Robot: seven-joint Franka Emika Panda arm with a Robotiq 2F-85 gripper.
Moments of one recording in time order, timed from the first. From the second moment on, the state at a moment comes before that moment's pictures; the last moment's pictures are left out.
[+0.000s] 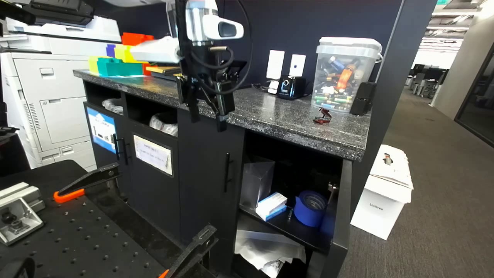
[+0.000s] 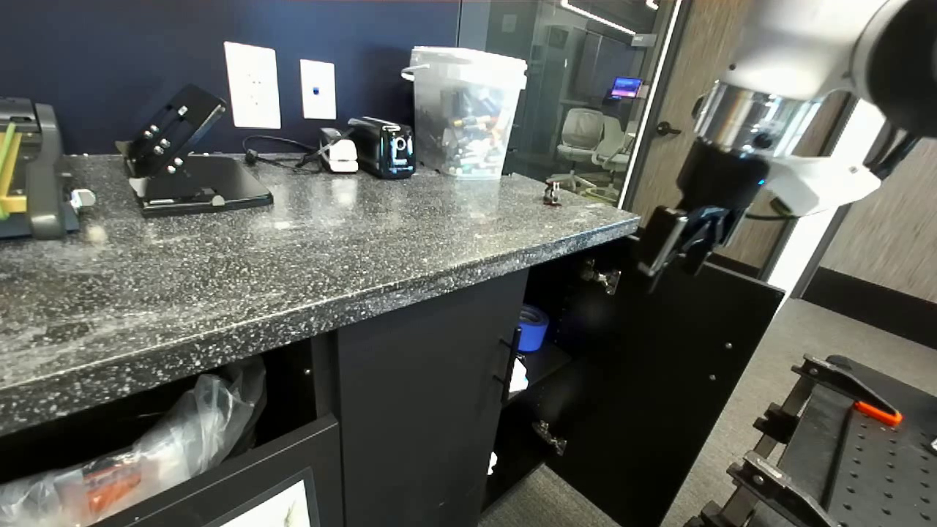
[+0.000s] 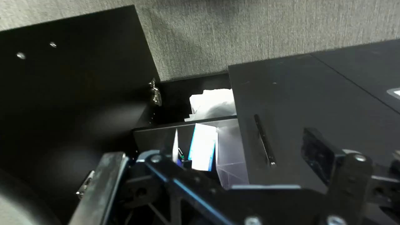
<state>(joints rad) 0.01 0.21 0.07 -2.44 -0.34 2.78 0.49</state>
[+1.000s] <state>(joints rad) 0.64 1.07 -0.43 -1.83 -0.27 3.10 0.91</state>
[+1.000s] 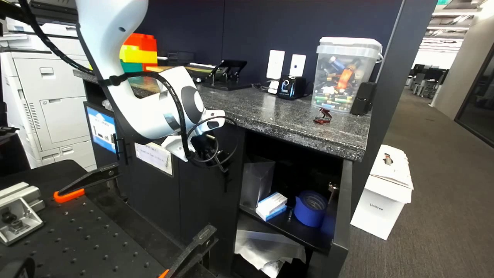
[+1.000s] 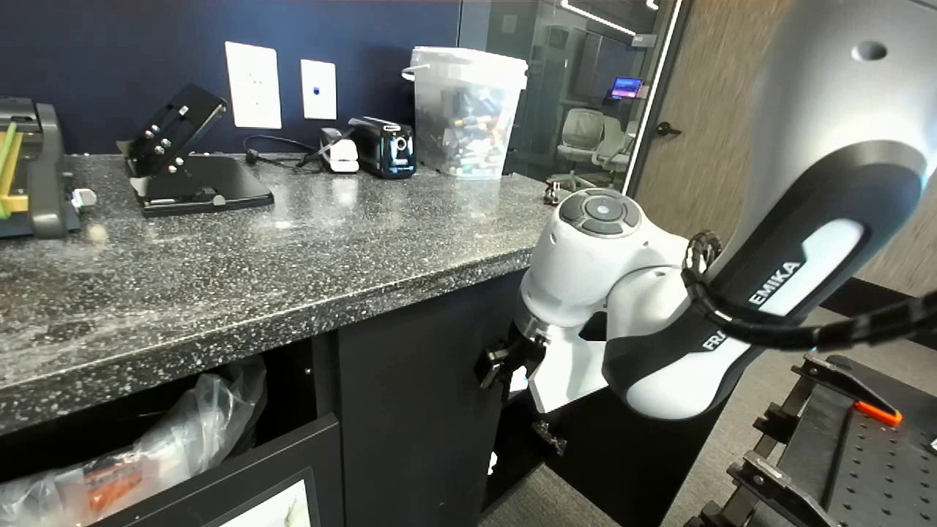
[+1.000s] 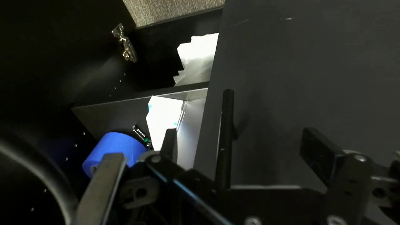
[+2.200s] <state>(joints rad) 0.86 1.26 -0.63 -1.77 0.13 3.14 0.88</state>
